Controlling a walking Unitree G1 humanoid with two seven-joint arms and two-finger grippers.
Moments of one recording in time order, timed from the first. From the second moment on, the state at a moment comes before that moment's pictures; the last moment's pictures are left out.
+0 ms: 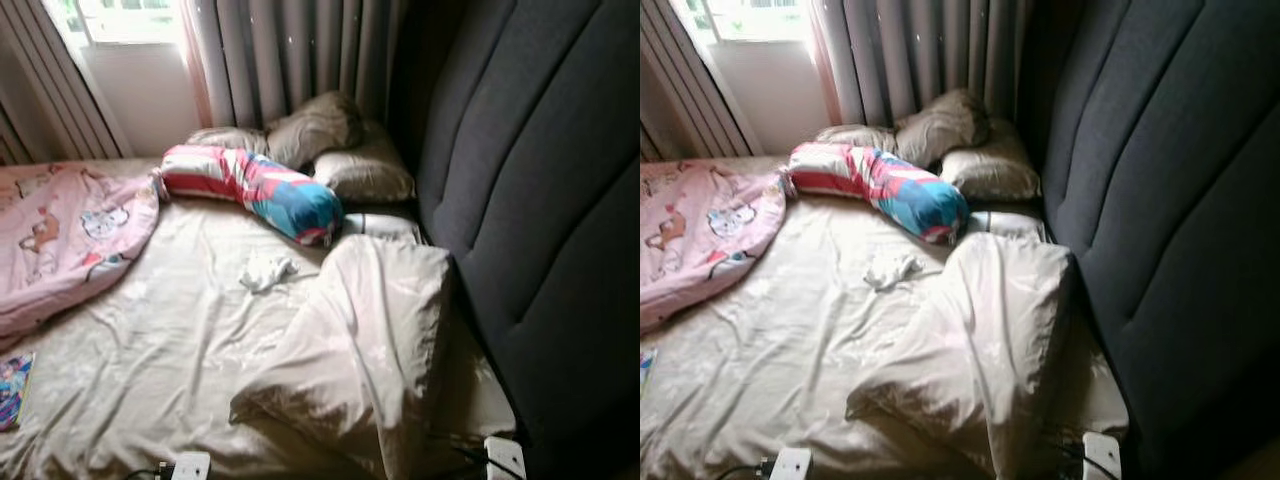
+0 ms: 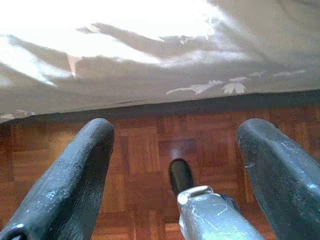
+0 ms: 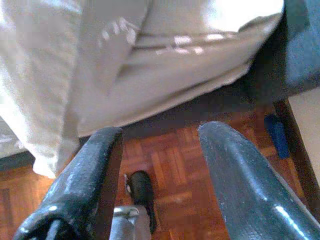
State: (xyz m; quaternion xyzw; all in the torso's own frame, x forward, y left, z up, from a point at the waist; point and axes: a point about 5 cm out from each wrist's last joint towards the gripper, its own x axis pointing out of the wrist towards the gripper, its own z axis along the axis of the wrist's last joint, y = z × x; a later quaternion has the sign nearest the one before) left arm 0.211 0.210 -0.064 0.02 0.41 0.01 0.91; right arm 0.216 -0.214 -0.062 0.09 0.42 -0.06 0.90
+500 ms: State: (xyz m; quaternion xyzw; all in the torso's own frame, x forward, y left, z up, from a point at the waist) left arm 0.221 0.201 -0.060 0.02 0.39 0.00 0.92; right arm 0.210 -0.220 -0.064 0.09 0.42 -0.07 0.90
